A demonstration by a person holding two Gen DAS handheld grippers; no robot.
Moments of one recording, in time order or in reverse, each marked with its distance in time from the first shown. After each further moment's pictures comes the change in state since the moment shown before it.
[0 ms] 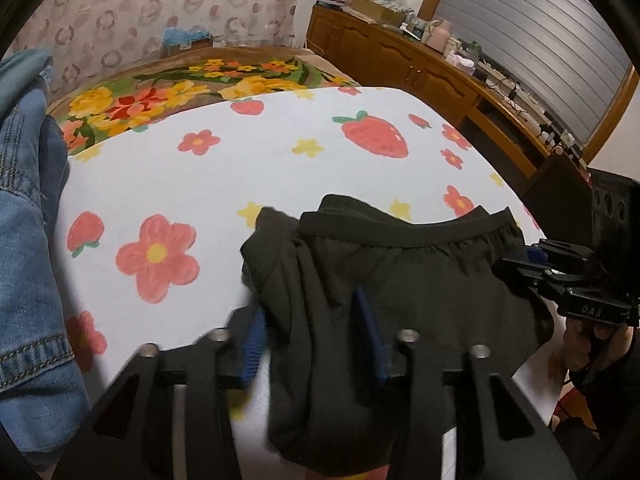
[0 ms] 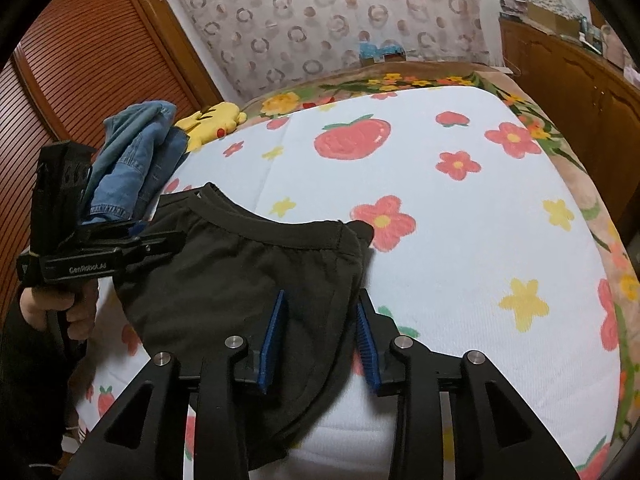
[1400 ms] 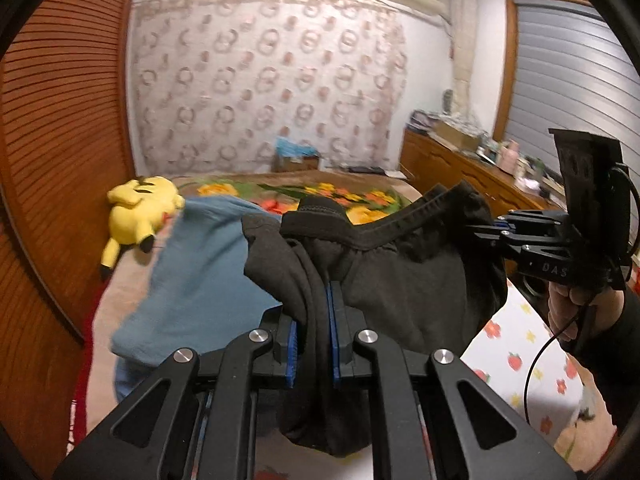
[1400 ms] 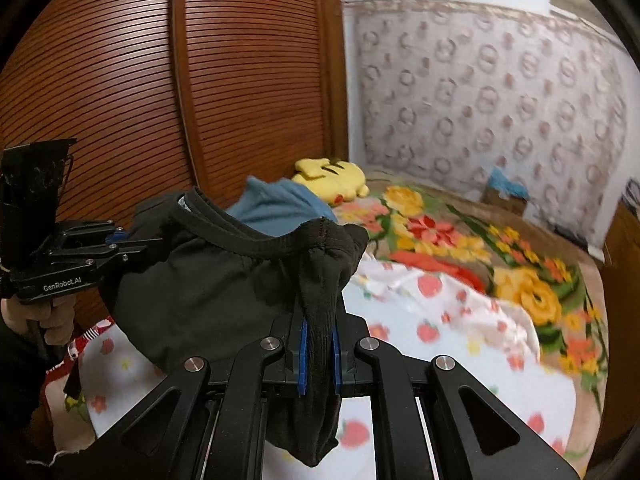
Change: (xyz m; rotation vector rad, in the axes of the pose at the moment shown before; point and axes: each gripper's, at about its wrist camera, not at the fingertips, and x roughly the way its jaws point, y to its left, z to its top) left arm -0.200 0.054 -0.011 -0.142 -0.451 0.345; right arm 0.013 0.130 0.143 -0.551 -0.196 0.201
